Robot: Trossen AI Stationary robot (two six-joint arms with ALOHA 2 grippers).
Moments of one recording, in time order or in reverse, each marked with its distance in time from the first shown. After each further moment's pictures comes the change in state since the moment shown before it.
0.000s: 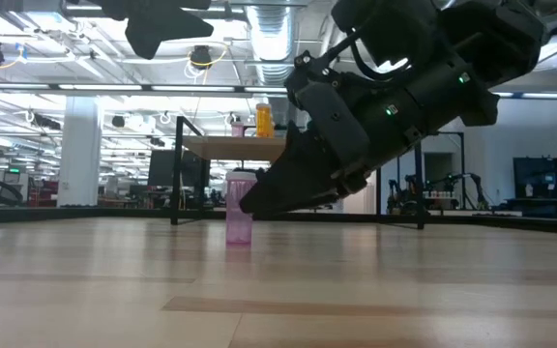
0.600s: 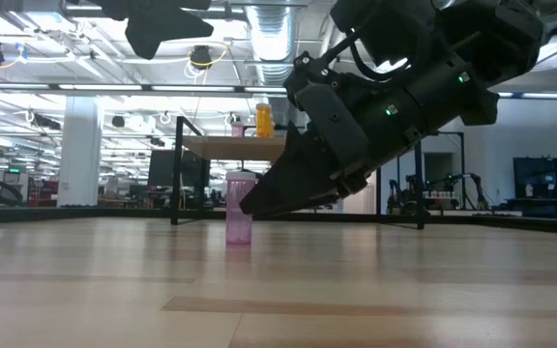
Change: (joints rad) left arm 0.000 0.000 0.000 0.000 -0.001 0.000; right arm 0.000 0.000 0.003 -0.012 0.004 0.005
